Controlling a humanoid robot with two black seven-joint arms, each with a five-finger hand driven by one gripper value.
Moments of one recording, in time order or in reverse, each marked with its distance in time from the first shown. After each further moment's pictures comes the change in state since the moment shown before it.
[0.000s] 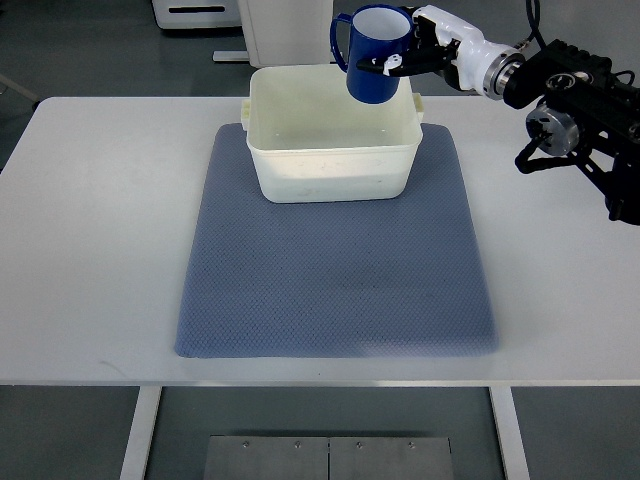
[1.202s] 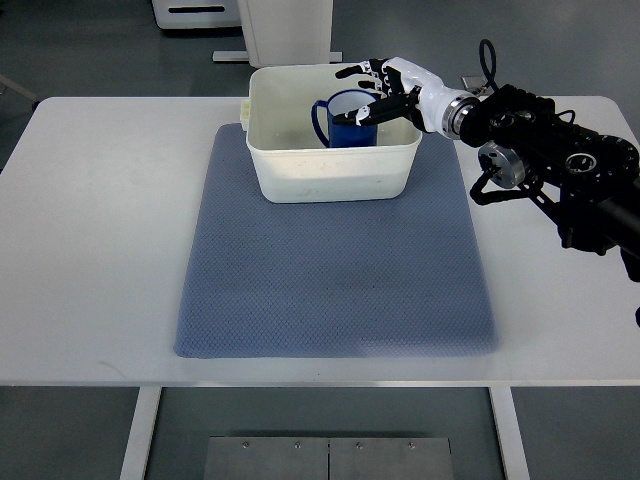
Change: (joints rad) left arm 0.000 0.000 0.000 0.000 0.000 0.000 0.000; right arm -0.052 0.110 -0.024 -0.056 0.002 -0.048 -0.048
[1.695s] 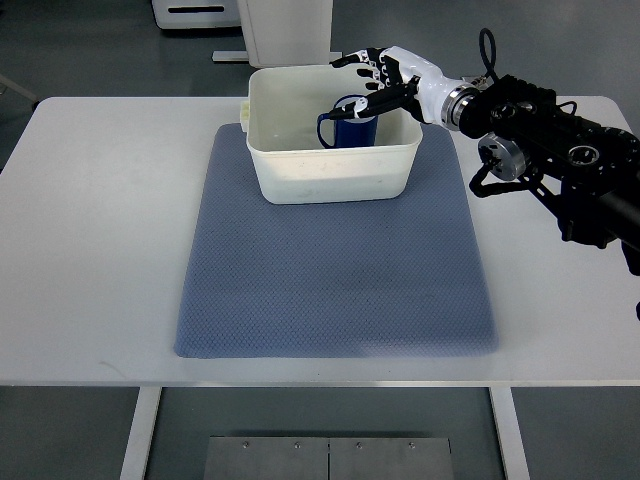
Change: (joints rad) left arm 0.000 0.000 0.000 0.000 0.000 0.000 0.000; right arm 0.019 -0.018 0.026 0.012 0.003 0.002 0.004
